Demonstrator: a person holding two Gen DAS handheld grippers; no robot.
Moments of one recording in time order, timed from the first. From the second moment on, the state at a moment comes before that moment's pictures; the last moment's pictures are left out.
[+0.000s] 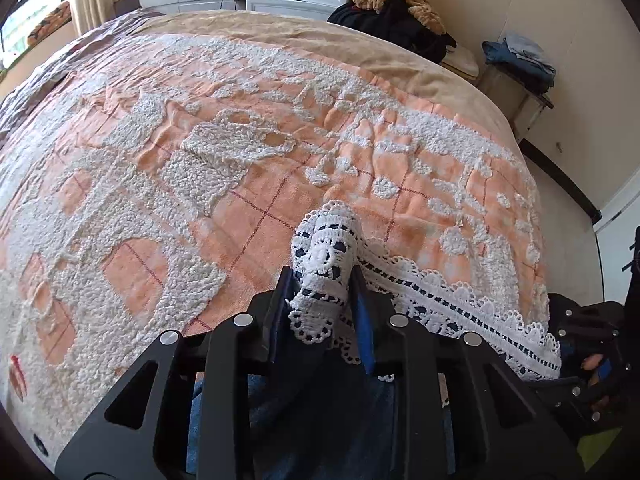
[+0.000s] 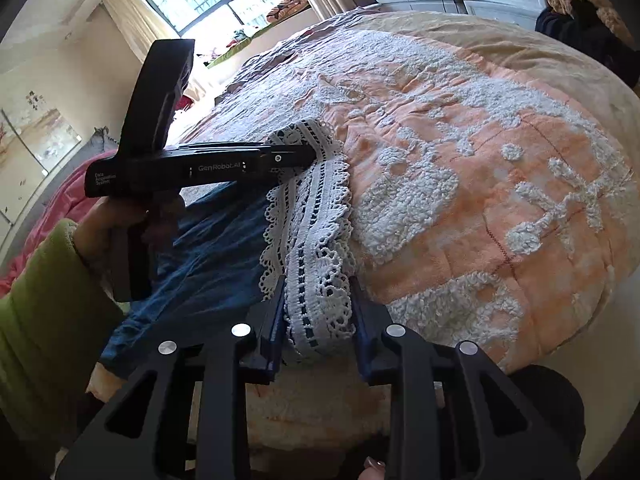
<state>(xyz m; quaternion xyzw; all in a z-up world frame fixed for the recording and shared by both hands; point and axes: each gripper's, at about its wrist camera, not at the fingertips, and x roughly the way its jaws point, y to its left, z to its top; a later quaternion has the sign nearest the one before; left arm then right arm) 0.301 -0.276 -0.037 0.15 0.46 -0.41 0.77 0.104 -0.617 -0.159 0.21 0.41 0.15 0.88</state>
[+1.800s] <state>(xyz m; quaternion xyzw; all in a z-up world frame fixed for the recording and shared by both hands) 0.249 0.043 -0.007 -0.20 0.44 -0.27 0.83 0.054 -0.331 -0.122 -0.10 0.38 0.37 0.84</state>
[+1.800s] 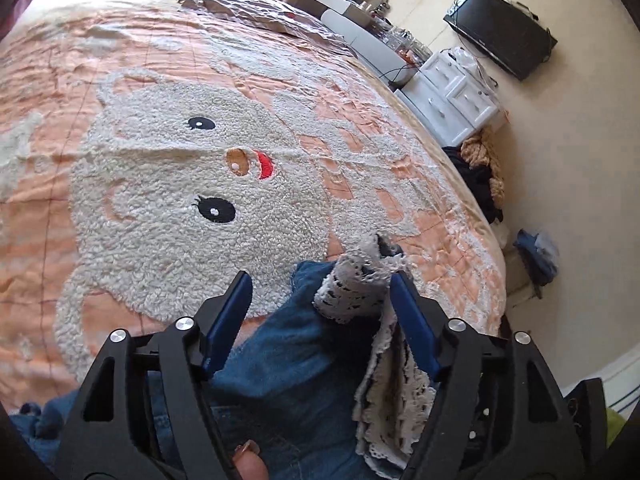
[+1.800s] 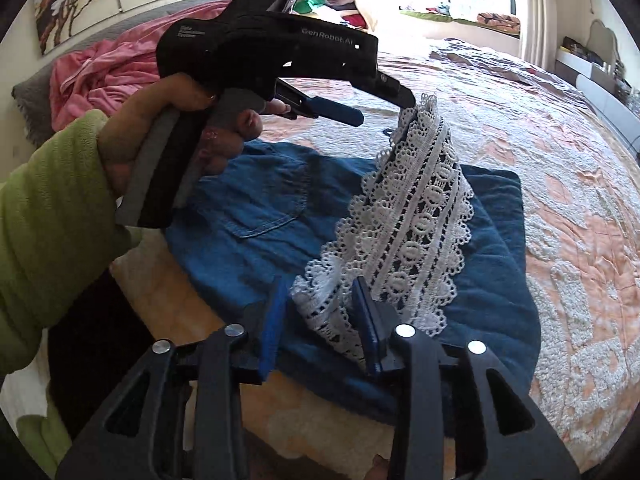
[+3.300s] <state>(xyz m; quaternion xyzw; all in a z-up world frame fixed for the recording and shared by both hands) 0.146 0.031 -0.016 -0.24 0.49 -0.23 0.80 0.105 -0.441 -0.094 -0.06 0.35 0.38 0.85</state>
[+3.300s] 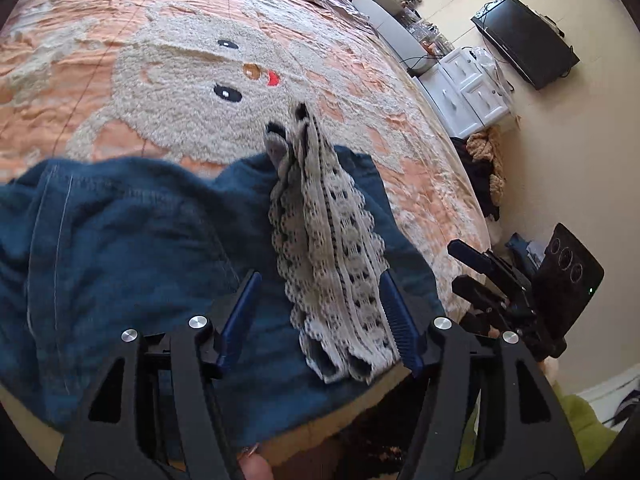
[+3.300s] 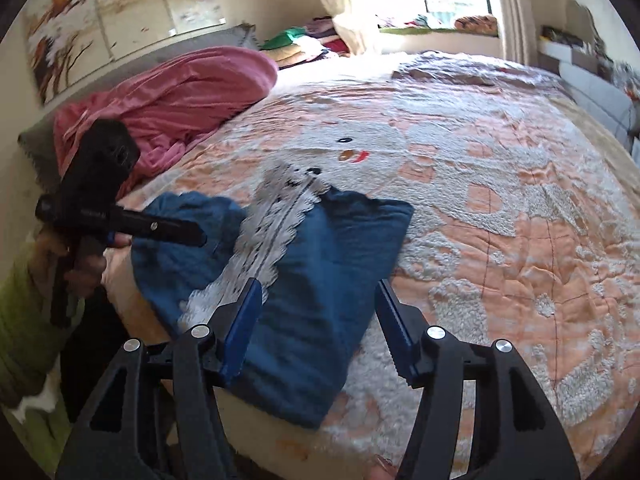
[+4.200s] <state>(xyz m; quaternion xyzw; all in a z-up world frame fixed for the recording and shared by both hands) 0.088 -0.002 -0.018 -0.24 0.50 -0.17 0.81 0.062 -0.433 -0.125 -0.13 0.35 0.39 0.85</state>
